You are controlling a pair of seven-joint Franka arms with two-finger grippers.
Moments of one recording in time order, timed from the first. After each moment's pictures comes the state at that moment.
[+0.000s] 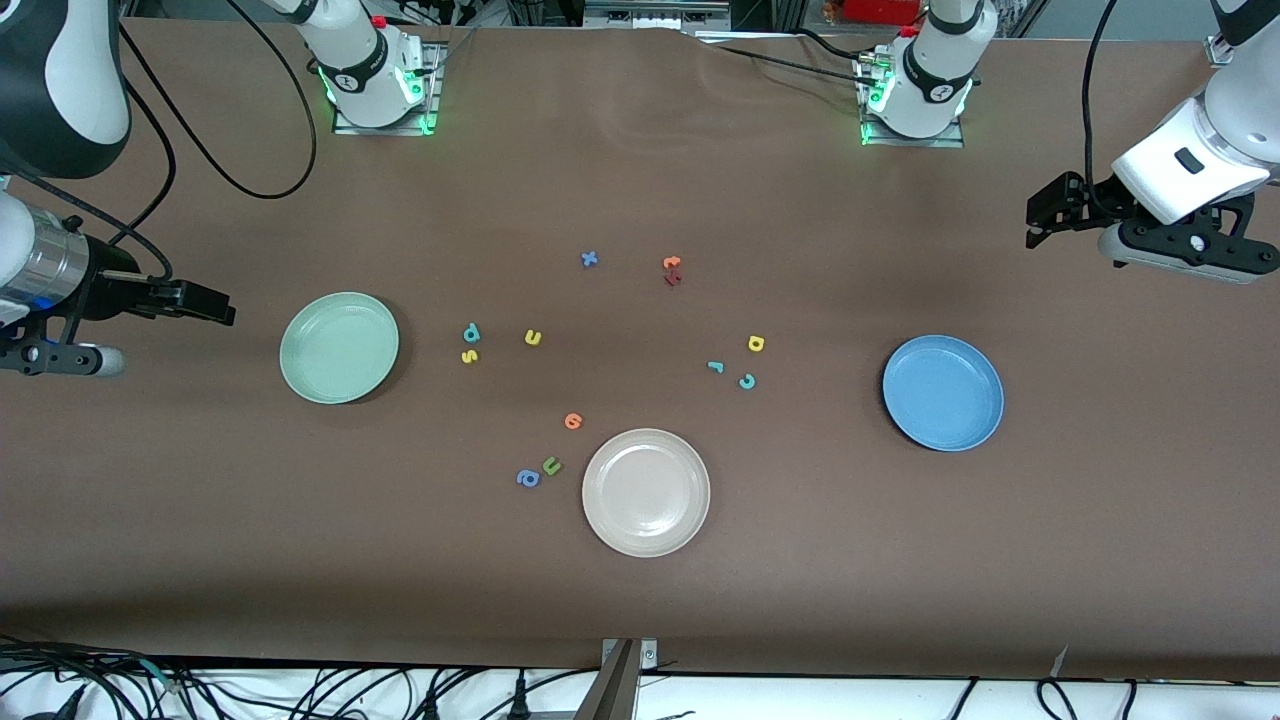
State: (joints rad) left arm -0.03 -0.03 -0.07 -1.68 -0.01 1.61 0.12; right arm 0.21 0.25 -0.22 -1.46 0.08 1.58 0.07
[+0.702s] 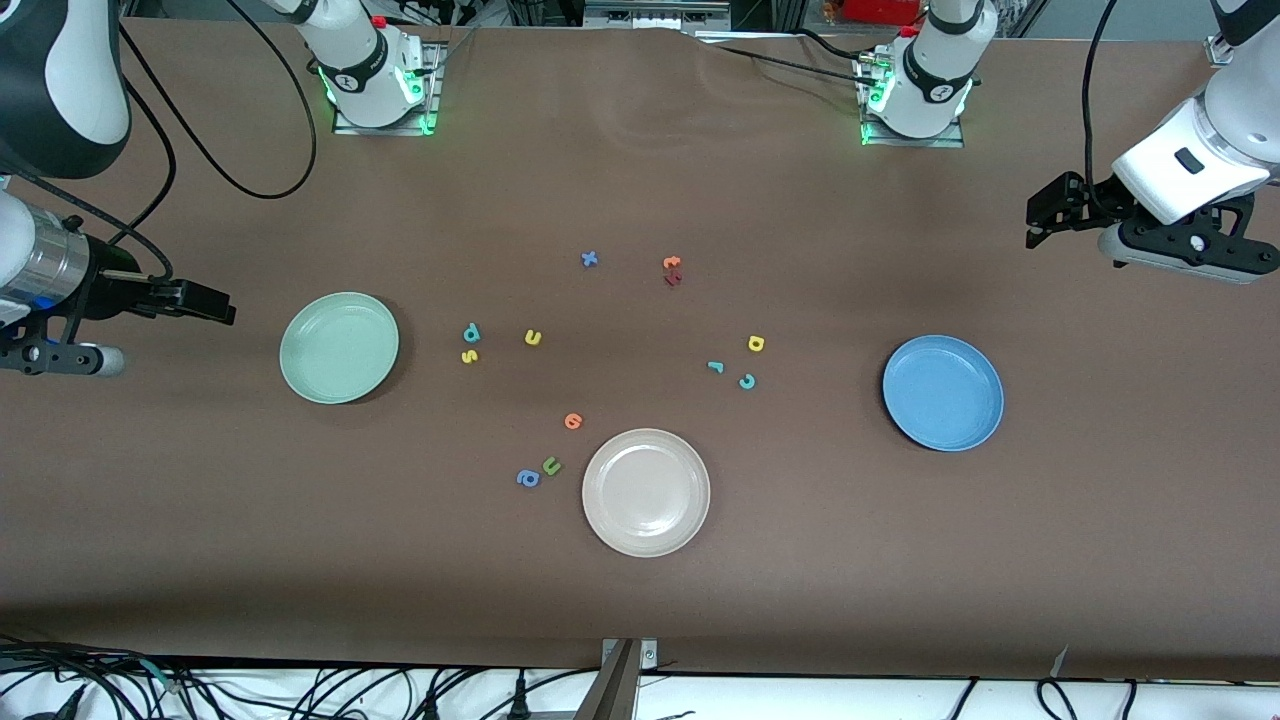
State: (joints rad) left arm -0.03 -0.03 -0.07 -1.68 -0.01 1.61 0.12; right arm 0.21 0.25 -0.22 -1.46 0.08 1.58 0.07
